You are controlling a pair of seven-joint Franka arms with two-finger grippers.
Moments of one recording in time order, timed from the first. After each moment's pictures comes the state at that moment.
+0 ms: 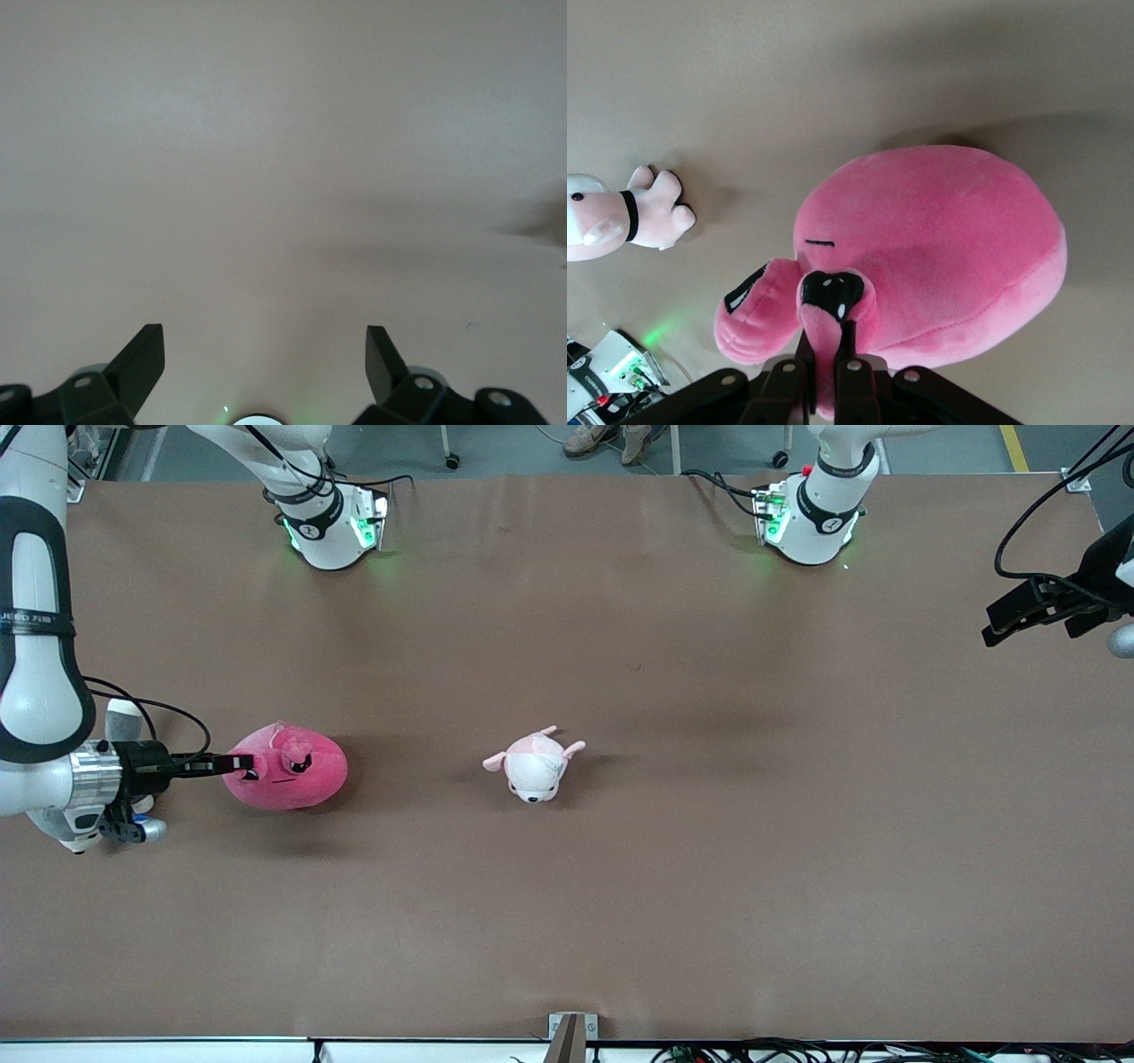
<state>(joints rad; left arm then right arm) 0.06 -0.02 -0.11 -1.51 0.01 1.46 -0.14 -0.18 0.52 0.01 -1.52 0.44 1.56 -0.17</state>
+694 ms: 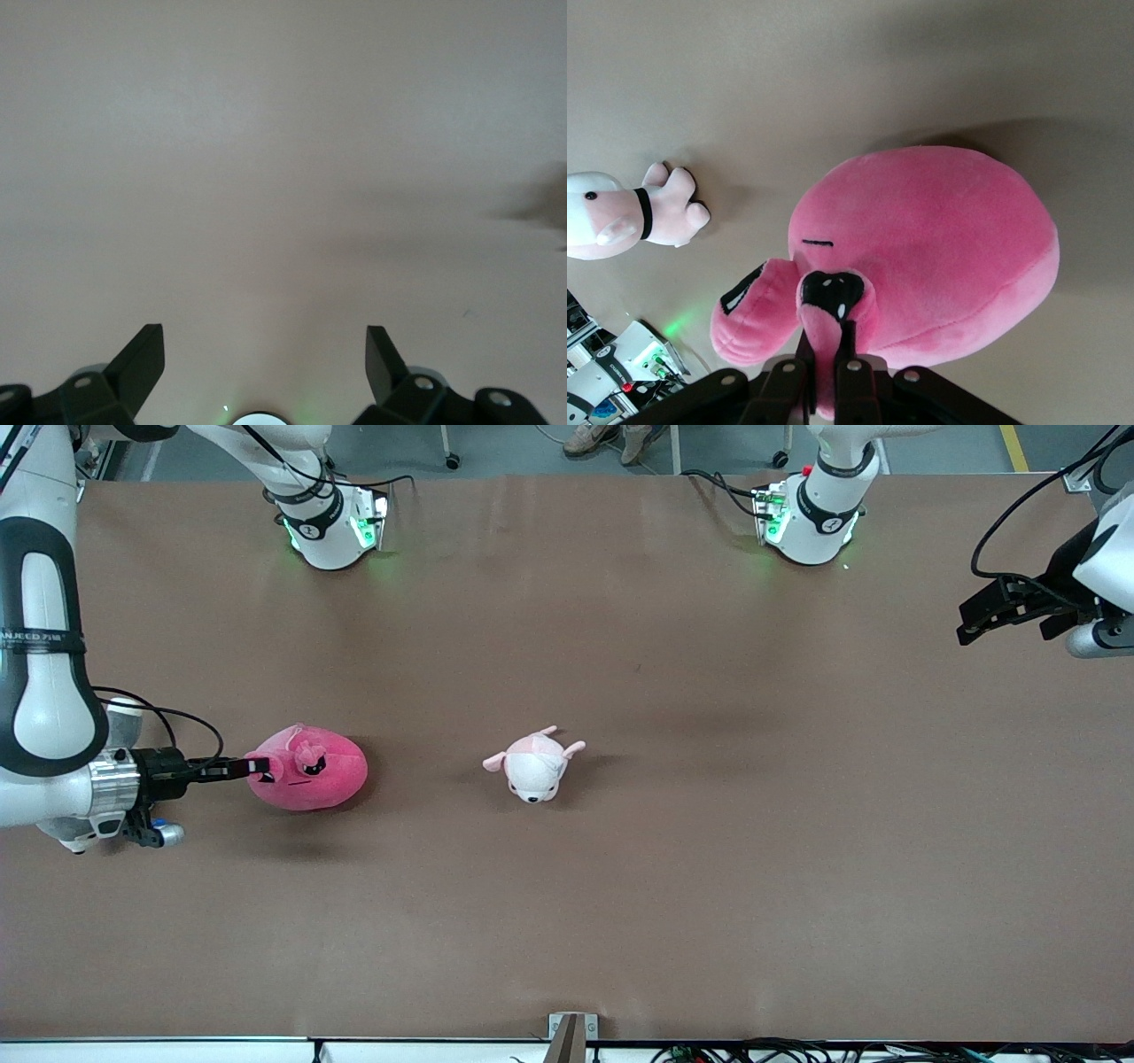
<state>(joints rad) 0.05 -0.02 -0.15 -1.52 0.01 1.46 -0.13 -0.18 0.55 0.01 -1.52 0.49 1.56 -0.18</state>
